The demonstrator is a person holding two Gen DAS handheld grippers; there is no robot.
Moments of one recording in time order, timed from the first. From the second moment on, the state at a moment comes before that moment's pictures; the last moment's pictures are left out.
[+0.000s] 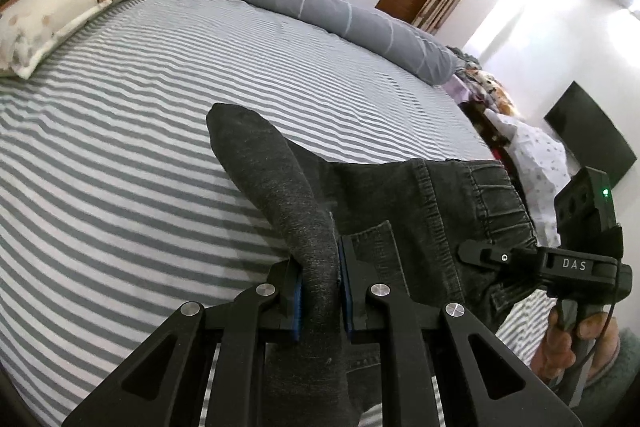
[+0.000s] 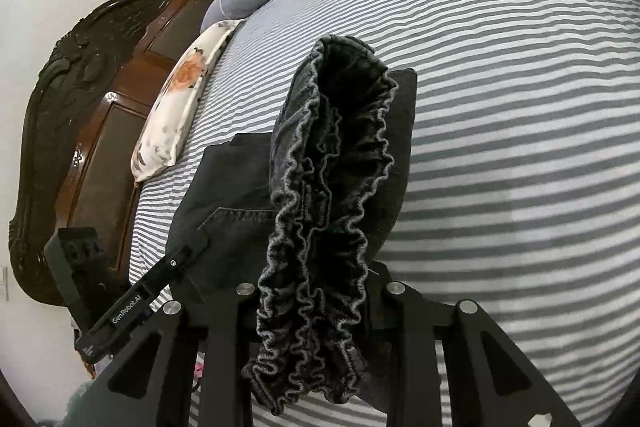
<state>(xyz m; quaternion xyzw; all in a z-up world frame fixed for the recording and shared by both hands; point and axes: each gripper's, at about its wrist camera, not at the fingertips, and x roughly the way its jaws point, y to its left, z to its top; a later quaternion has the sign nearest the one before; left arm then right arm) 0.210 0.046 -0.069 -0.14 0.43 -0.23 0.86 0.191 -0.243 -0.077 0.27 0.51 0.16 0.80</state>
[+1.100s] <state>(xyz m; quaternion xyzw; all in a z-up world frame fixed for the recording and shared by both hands) 0.251 0.061 -0.144 -0.09 0.50 -0.11 0.85 0.229 -0.241 -0.148 0.17 0.54 0.05 0.82</state>
